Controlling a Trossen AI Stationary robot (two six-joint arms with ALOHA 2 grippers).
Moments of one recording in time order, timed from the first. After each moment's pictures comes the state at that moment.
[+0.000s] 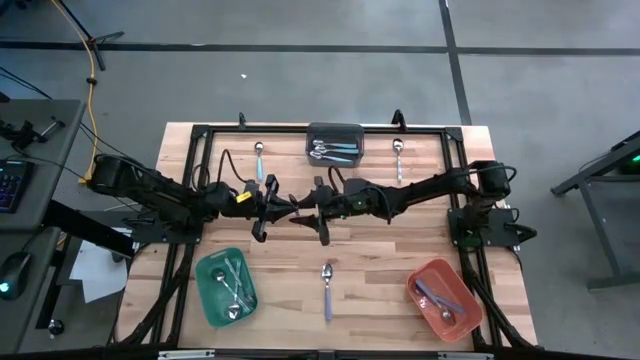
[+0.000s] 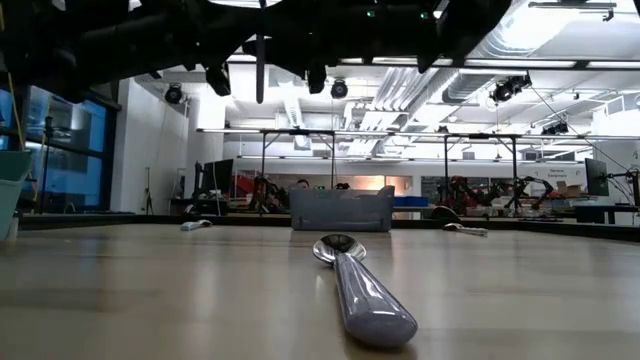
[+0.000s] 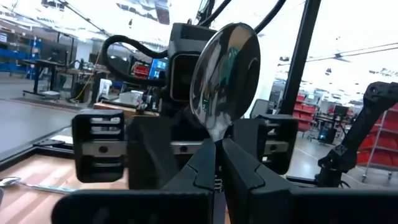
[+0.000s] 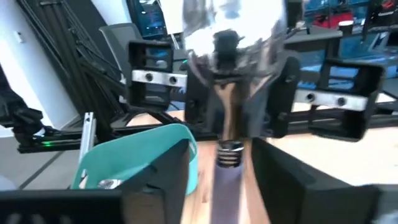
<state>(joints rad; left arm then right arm) -0.03 1.38 0.28 1.35 0.04 -0.22 0.03 1.82 1.07 0.69 -0.12 0.13</state>
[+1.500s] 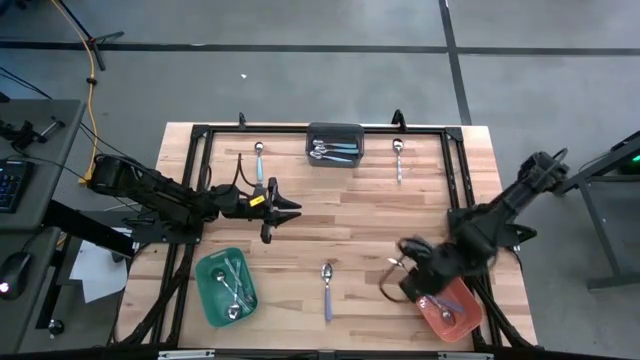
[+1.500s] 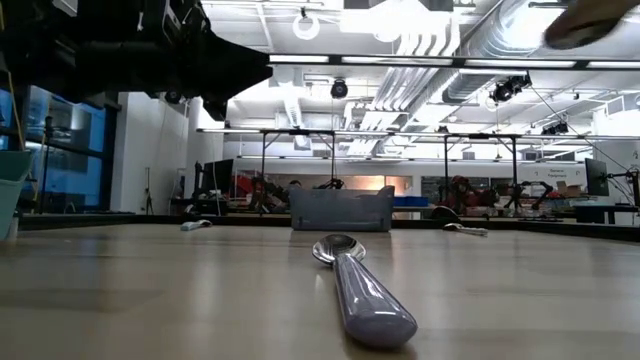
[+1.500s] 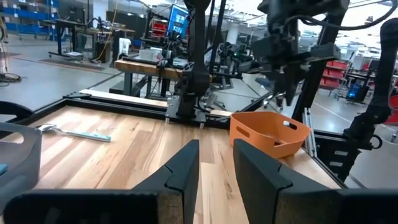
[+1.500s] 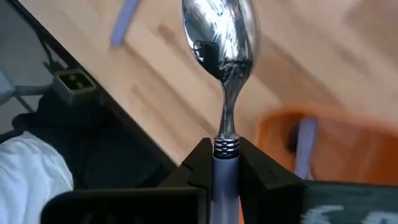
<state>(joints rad) -0.03 1.38 0.29 1.14 -0.01 -0.17 0.69 1.33 1.15 -0.96 0.05 1.53</state>
